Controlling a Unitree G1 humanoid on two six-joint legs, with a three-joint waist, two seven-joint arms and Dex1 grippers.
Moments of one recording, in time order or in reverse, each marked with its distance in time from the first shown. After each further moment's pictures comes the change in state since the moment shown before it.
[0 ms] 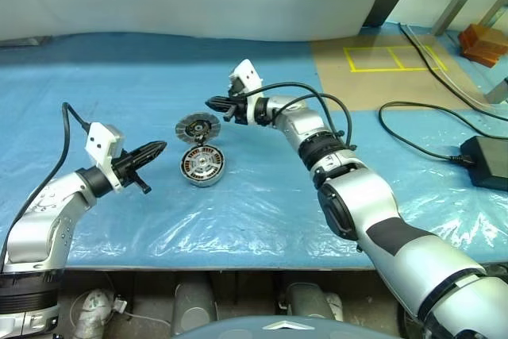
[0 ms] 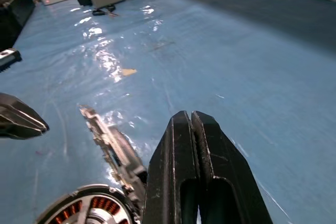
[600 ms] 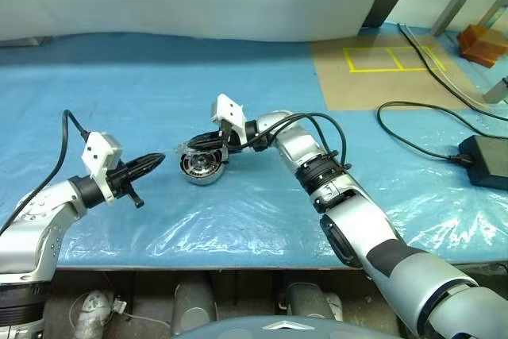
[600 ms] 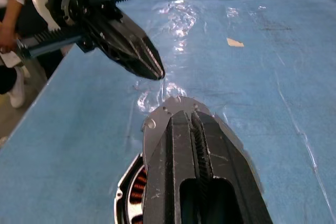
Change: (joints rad) left arm 0.044 0.056 0.006 -0.019 0.005 -0.014 -0.068; right arm 0.207 -0.023 0.230 -0.315 -0.120 -0.051 0.211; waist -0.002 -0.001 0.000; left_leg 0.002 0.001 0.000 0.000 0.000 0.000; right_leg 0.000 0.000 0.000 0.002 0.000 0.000
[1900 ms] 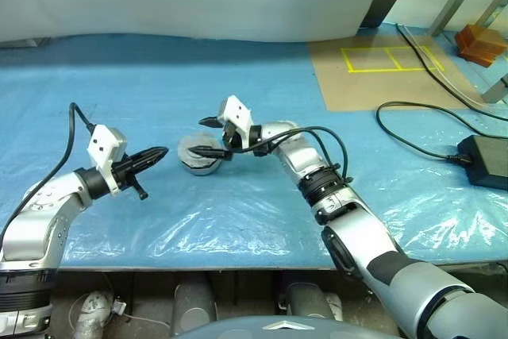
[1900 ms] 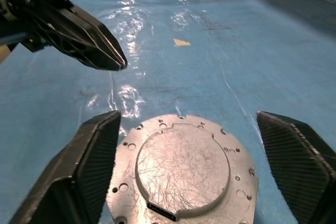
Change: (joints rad) left arm -0.065 -0.006 -0.033 0.052 0.027 -0.010 -0.002; right arm 0.096 0.025 -0.048 -0.036 0.010 -0.049 -0.187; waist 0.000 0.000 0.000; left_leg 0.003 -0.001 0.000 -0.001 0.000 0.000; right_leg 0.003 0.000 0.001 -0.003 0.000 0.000
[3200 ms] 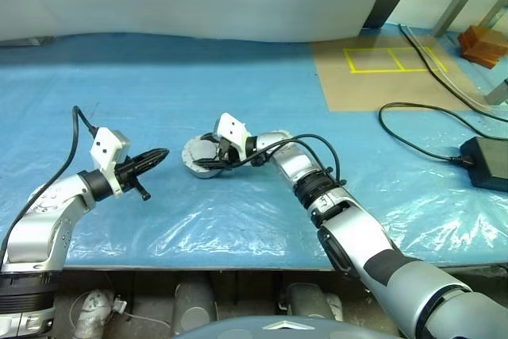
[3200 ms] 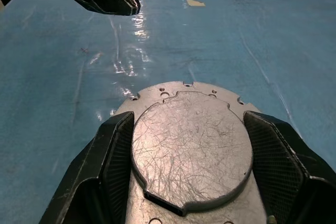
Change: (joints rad) left arm 0.012 -0.019 -0.009 0.000 0.012 -0.001 0.030; right arm -0.016 0.006 0.026 0.137 -0.083 -0.082 0.007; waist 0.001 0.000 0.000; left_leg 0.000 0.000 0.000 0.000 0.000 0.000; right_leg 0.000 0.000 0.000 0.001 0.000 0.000
